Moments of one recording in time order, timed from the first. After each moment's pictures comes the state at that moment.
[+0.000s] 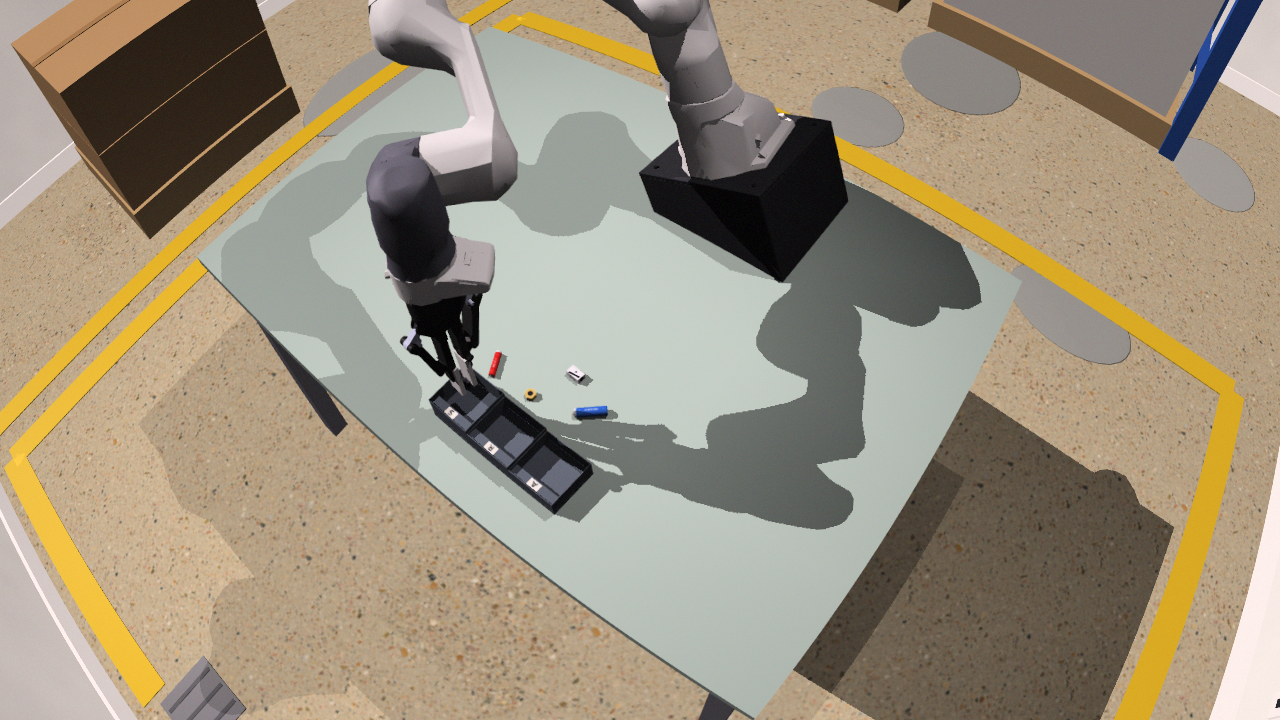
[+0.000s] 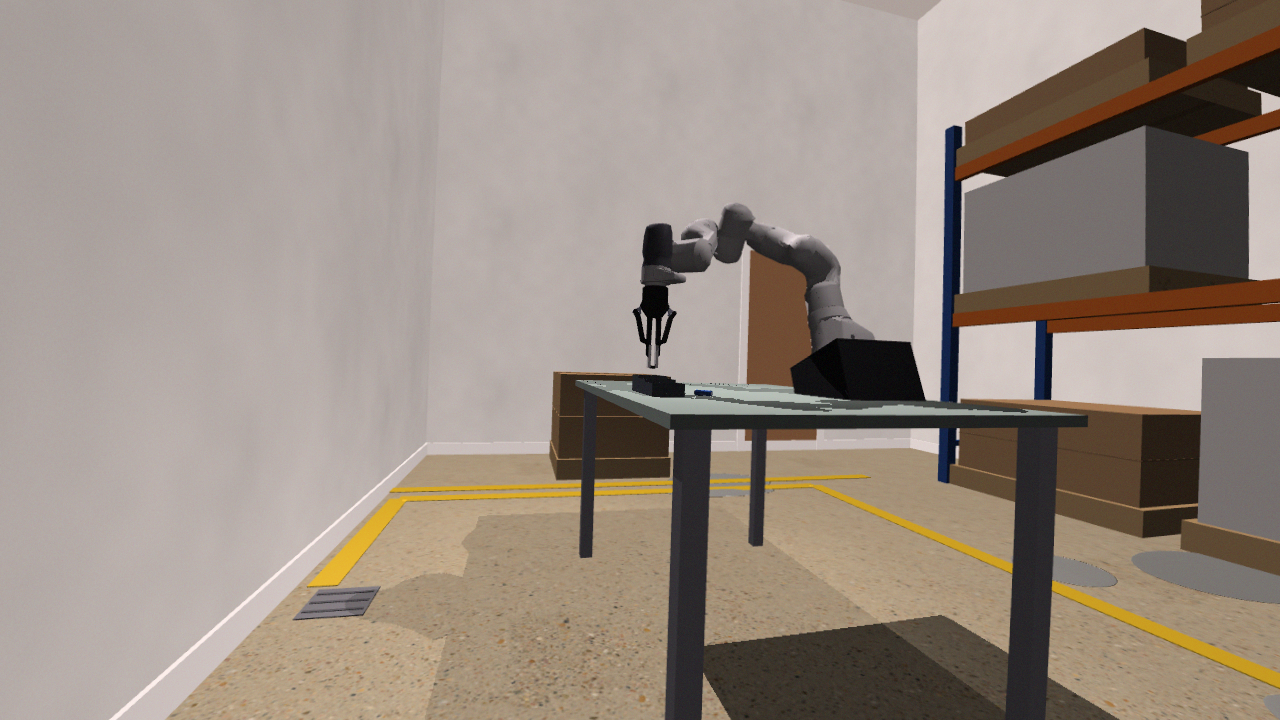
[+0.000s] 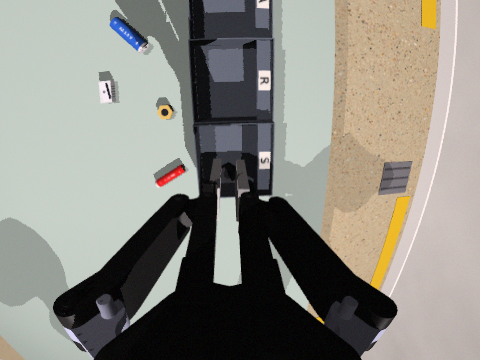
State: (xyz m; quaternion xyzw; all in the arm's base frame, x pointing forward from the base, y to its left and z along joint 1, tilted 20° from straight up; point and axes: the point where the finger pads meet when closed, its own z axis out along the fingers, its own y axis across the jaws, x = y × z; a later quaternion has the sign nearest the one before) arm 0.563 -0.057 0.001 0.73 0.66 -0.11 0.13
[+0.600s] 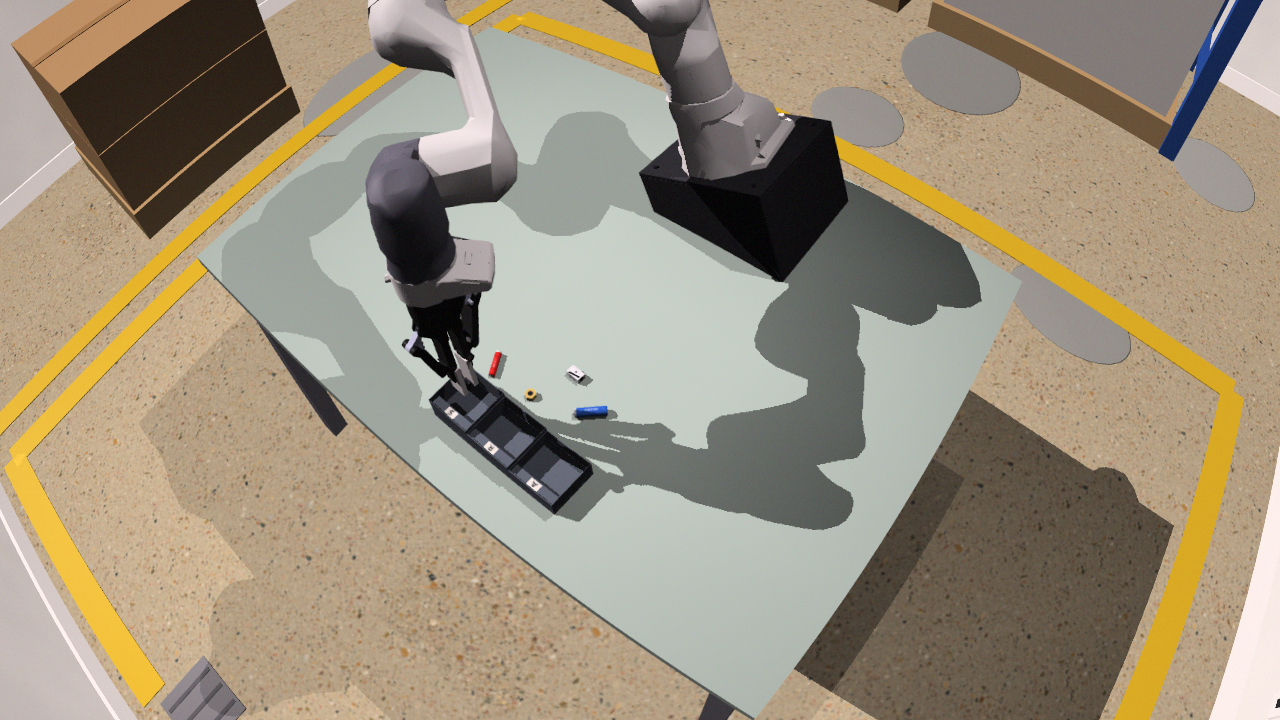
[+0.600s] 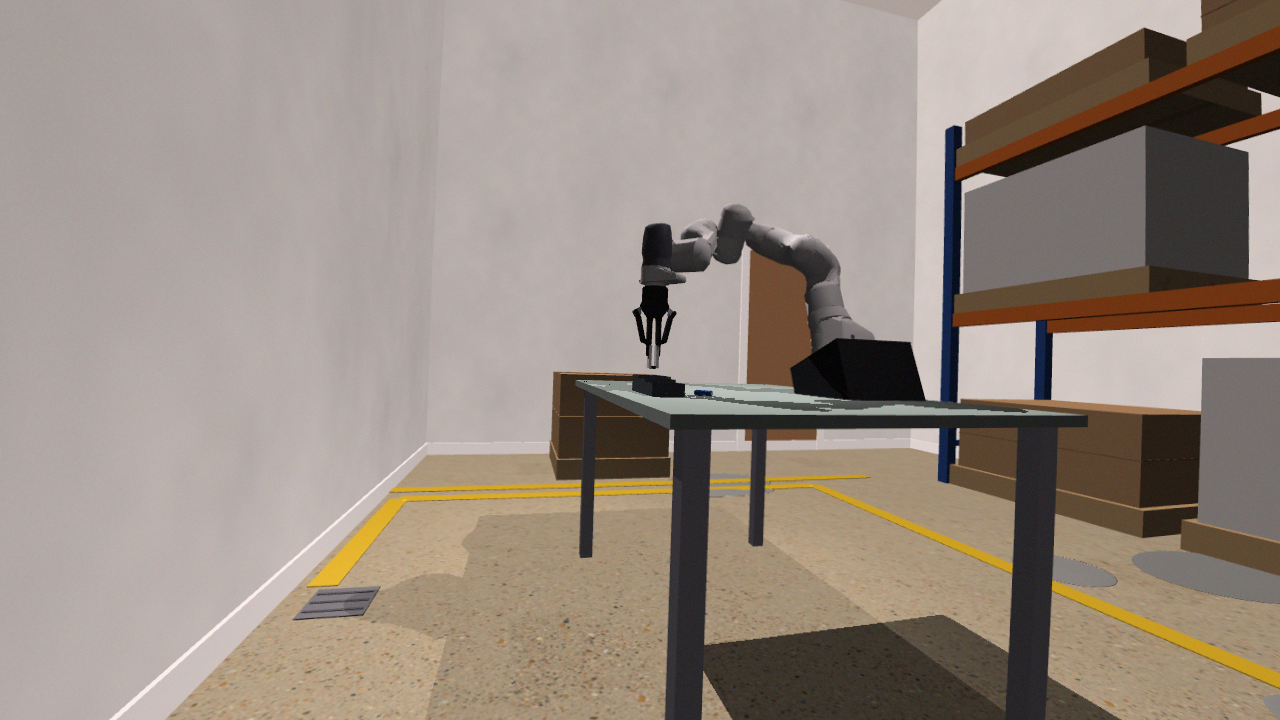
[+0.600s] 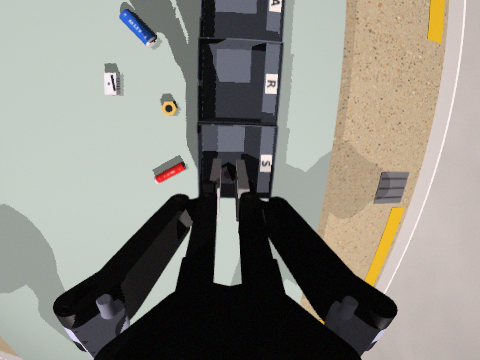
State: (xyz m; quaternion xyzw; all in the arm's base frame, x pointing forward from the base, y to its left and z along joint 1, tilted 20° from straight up) arm 0.562 -0.056 0.000 0.71 0.69 -0.12 0.13
